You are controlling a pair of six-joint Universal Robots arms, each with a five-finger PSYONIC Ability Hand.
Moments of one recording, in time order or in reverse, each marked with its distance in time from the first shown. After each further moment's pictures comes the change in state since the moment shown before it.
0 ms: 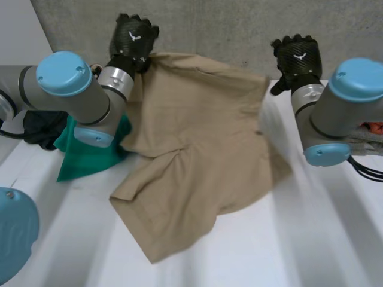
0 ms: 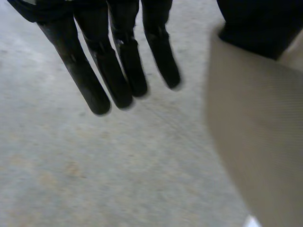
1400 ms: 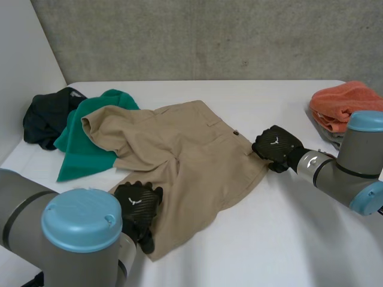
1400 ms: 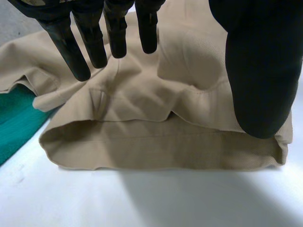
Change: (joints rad) left arm -0.355 0.546 -1.141 -0.318 -0.482 -0.398; right arm -0.184 0.039 0.311 0.262 -0.604 -0.537; left_hand -0.368 -0.425 -0.428 -0.441 -0.440; right_hand 0.626 0.620 0.603 0.603 0.622
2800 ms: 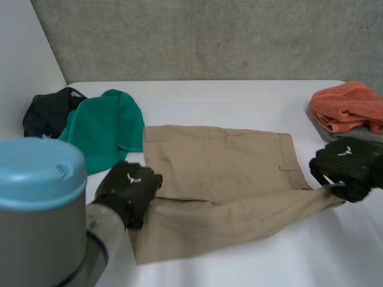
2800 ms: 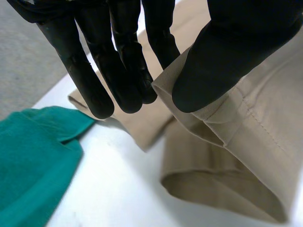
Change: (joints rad) left arm 0.028 0.158 0.144 -0.273 0.104 0.203; right arm -0.249 -0.693 0.358 0.693 0.033 -0.174; left_hand 0.839 0.895 0.892 0.900 0.867; right_hand 0.178 0.290 0.297 0.305 0.287
